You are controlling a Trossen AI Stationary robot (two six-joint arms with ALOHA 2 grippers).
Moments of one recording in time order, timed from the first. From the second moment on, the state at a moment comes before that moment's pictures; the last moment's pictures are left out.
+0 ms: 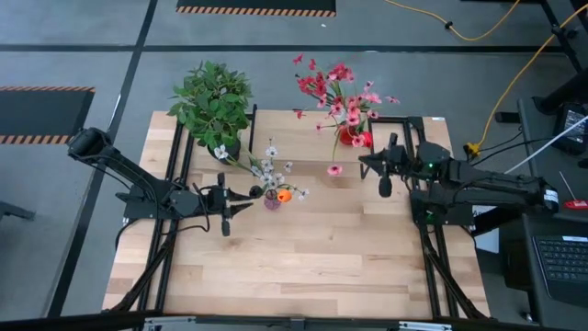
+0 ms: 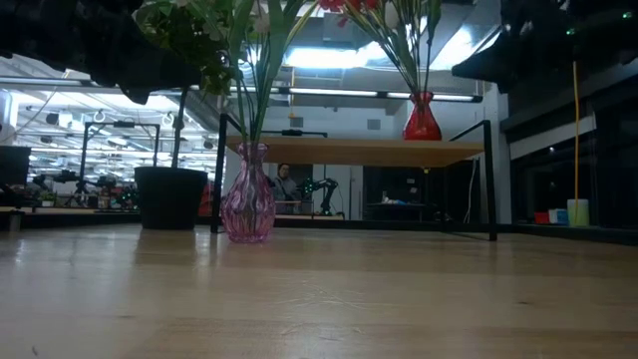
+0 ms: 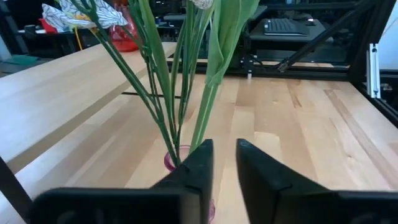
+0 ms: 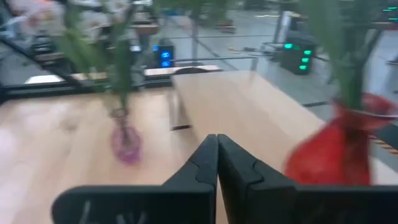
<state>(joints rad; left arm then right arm) -0.46 0.93 0.23 0.50 -0.68 -0.14 -0.27 0.57 0.41 0.01 0.02 -0.03</state>
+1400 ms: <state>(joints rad) -0.35 1.46 0.30 0.79 -0.69 -0.27 0.16 0.72 0.17 0.44 0.29 0.12</state>
